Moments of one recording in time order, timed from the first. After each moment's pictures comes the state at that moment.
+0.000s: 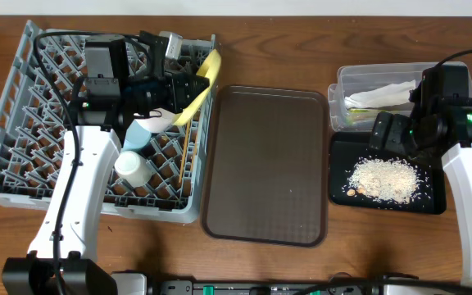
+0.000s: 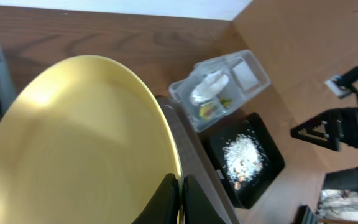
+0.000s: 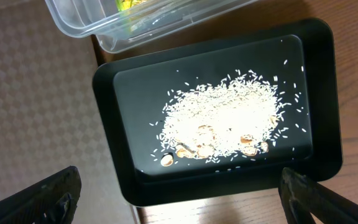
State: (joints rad) left arm -0.02 1.50 1.29 -0.51 0.89 -0.10; right arm -0.05 1.41 1.33 -1.19 0.01 0.29
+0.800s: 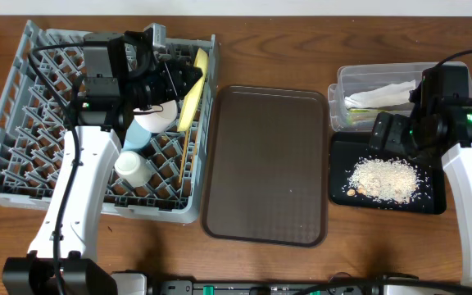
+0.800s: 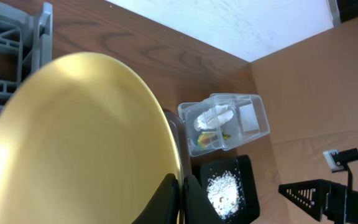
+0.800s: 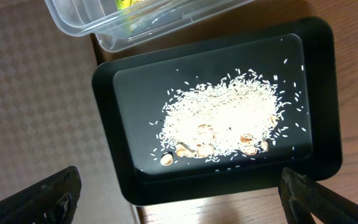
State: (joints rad) left arm -0.02 1.50 1.29 -0.44 0.77 -0.48; right arm -0.05 1.41 1.33 -1.19 0.01 0.29
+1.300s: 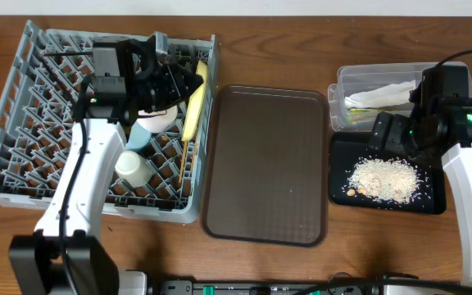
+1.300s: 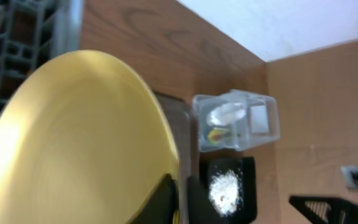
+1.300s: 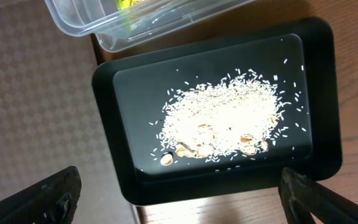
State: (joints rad) left arm -0.02 1.56 1.26 -0.45 0.74 -0.54; right arm -0.05 1.41 1.33 -1.19 0.01 0.29
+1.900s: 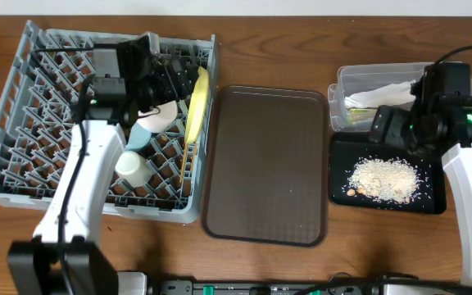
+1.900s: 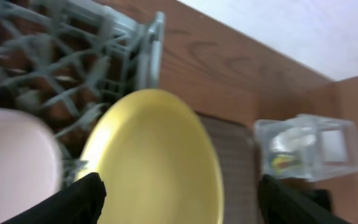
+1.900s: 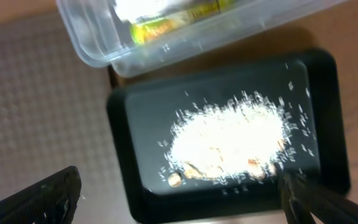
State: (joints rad) left arm -0.02 1.54 1.25 -0.48 0.46 -0.41; right arm -0.05 1.41 1.33 -1.10 0.00 0.29
